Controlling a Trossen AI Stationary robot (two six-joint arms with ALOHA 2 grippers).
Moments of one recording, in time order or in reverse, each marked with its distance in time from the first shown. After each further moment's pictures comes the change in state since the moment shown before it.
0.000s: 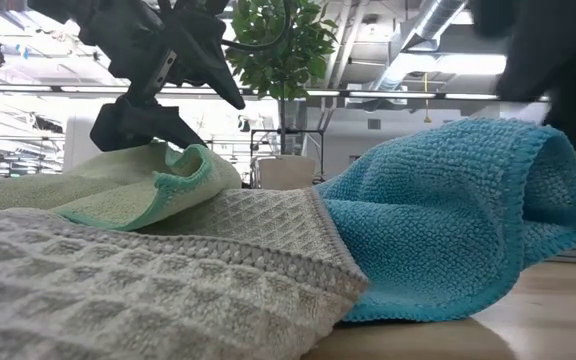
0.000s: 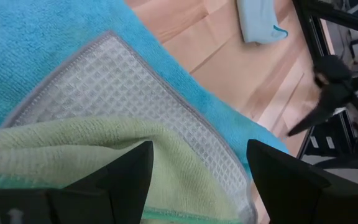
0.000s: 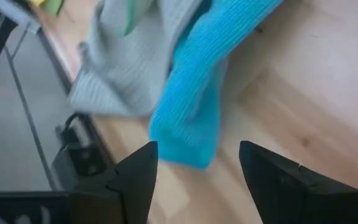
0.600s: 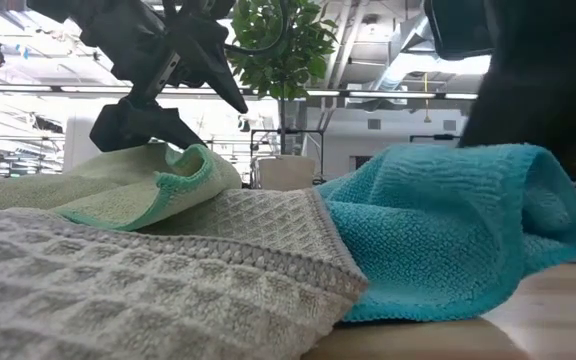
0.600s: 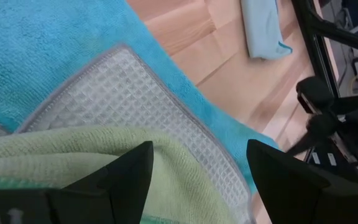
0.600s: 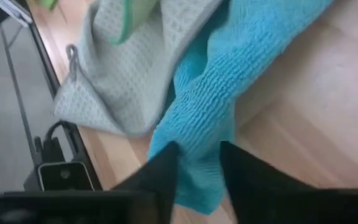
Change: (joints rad) left arm 0.000 0.000 0.000 -0.008 -0.052 -0.043; right arm -0.053 0.060 -0.001 0.092 -0.038 -0.136
